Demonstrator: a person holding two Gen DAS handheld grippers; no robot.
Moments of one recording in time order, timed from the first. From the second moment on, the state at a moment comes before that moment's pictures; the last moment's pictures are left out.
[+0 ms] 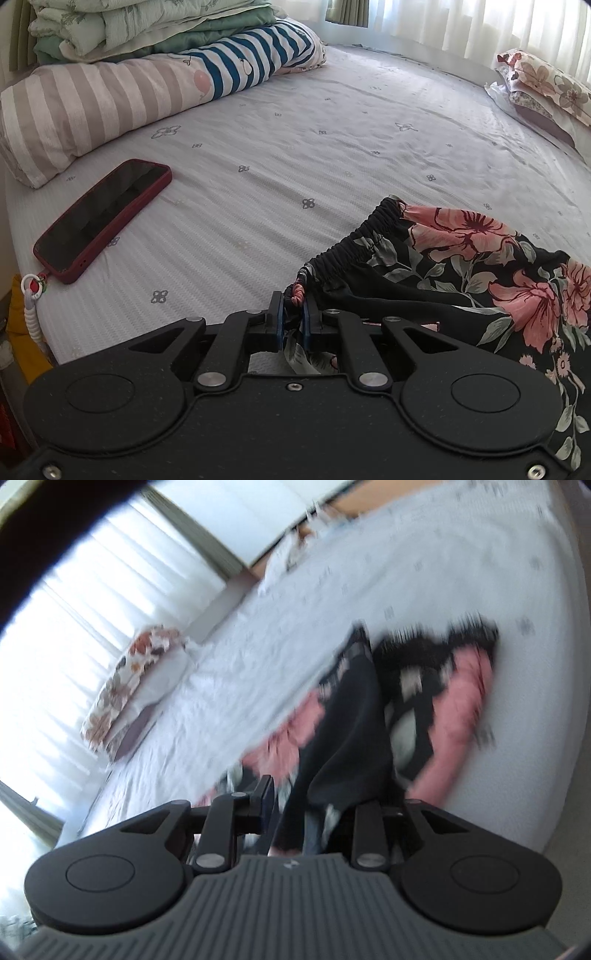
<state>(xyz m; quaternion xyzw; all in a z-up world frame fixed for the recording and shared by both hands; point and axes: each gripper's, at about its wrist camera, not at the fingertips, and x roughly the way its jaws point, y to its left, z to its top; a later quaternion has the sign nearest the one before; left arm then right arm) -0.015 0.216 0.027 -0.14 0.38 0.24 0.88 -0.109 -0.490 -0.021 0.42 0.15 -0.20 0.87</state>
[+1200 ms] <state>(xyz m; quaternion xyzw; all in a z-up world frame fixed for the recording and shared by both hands) -0.025 0.125 0.095 -0.06 0.26 0.11 0.96 -0.049 -0.357 0.036 0.11 0.20 -0.16 0.96</state>
